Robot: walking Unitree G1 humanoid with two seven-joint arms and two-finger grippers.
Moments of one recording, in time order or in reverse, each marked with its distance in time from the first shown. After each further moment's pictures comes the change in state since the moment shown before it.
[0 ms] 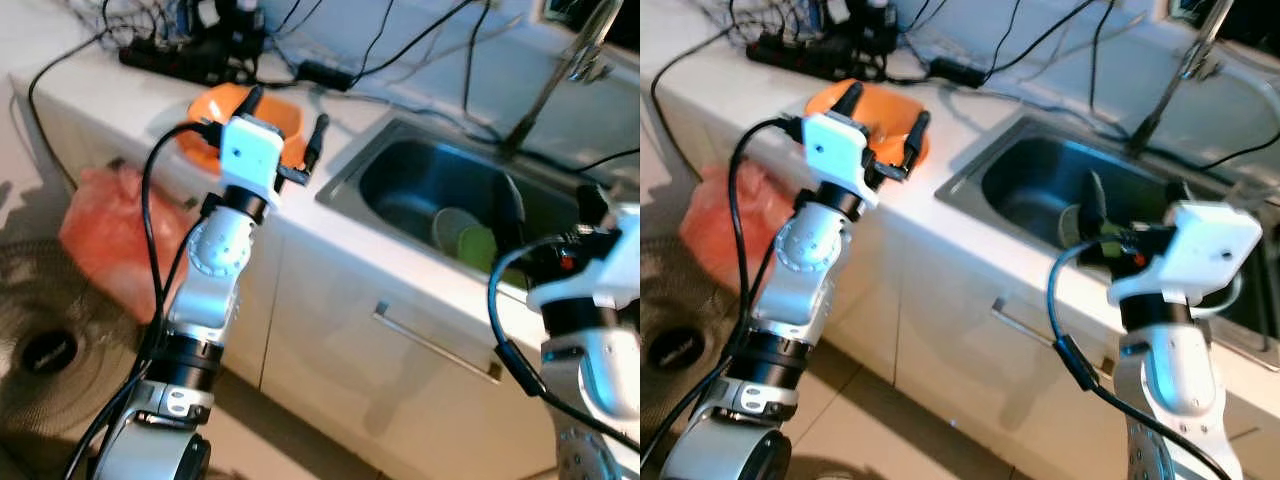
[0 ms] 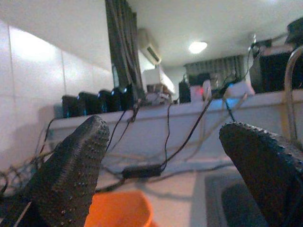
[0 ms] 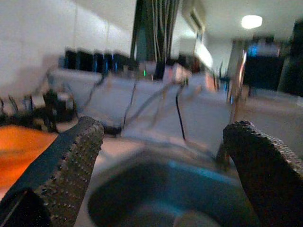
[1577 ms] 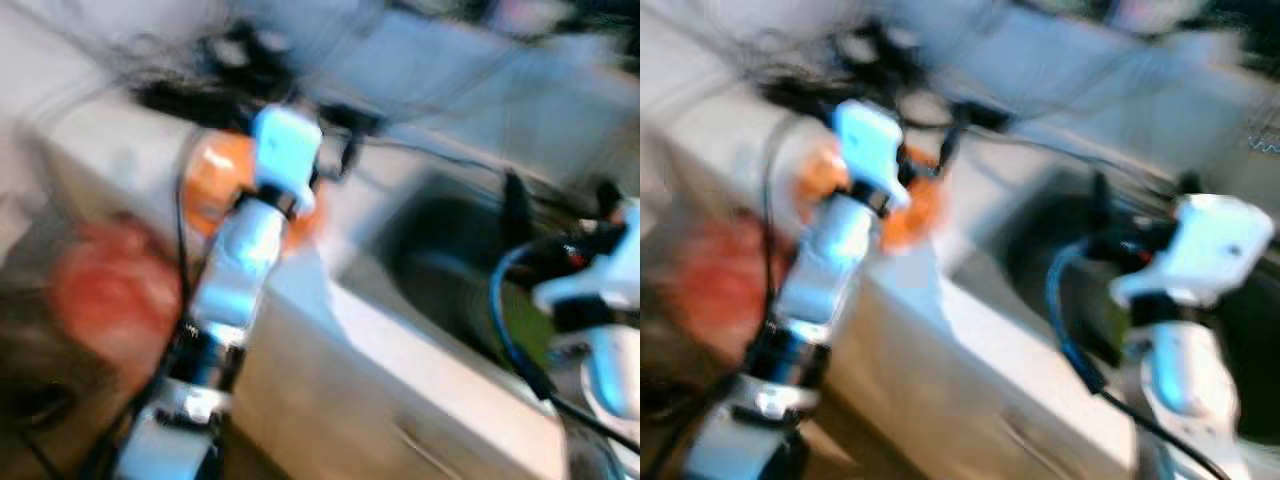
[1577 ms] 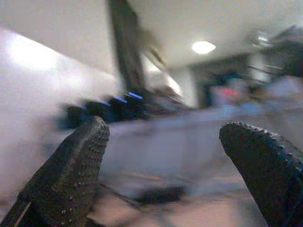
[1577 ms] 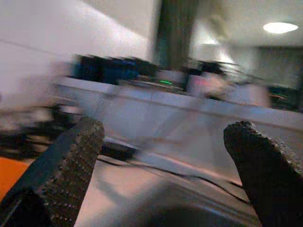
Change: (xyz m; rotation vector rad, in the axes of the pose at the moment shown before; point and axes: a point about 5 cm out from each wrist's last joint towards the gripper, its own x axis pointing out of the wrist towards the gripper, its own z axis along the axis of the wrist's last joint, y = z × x) left arm 0.013 -0.014 0.023 -0.019 -0.046 -0.071; right arm 0.000 0.003 0.002 -0.025 0.011 -0.014
